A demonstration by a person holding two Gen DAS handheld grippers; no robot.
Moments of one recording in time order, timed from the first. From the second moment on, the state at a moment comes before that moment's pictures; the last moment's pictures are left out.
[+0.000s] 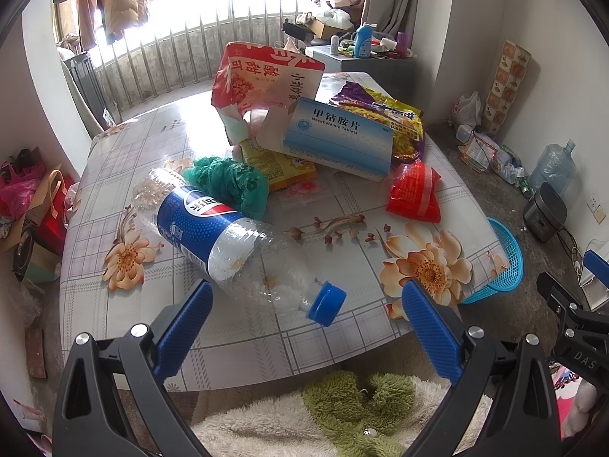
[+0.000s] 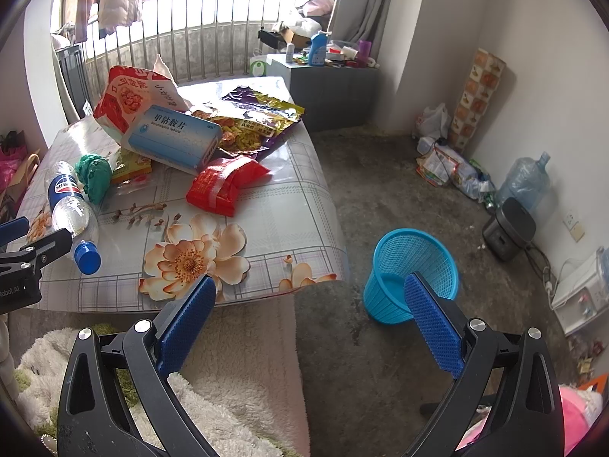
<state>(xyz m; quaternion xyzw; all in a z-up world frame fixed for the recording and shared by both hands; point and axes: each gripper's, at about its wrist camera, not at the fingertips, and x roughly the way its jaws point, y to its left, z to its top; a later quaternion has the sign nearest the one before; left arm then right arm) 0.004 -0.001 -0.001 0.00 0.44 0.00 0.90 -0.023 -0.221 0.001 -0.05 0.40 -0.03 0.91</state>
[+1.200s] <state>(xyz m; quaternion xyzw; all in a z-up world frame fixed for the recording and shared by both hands) 0.006 -0.002 -0.008 0.00 0.44 -0.01 0.90 -0.012 -0.215 0.004 -0.04 0.40 -0.03 0.92</state>
